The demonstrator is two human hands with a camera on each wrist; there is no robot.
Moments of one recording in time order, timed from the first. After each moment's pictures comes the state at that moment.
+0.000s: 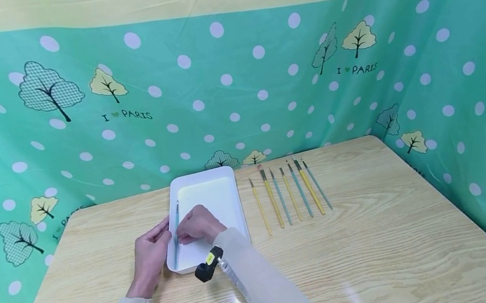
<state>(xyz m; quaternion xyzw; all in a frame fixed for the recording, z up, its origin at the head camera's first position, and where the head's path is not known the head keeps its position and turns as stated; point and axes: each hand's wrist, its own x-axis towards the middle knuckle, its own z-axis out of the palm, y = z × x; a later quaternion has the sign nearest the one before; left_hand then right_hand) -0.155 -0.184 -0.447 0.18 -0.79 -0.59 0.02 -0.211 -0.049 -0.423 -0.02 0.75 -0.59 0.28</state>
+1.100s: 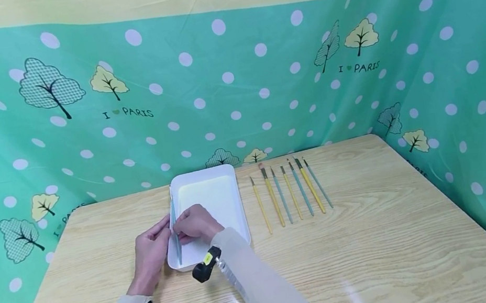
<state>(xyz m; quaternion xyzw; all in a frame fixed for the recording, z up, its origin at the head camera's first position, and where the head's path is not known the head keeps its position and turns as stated) -0.155 -0.187 -0.446 0.18 -0.77 -0.61 0.02 -0.207 -0.057 -0.421 -0.01 0.76 -0.58 0.27</state>
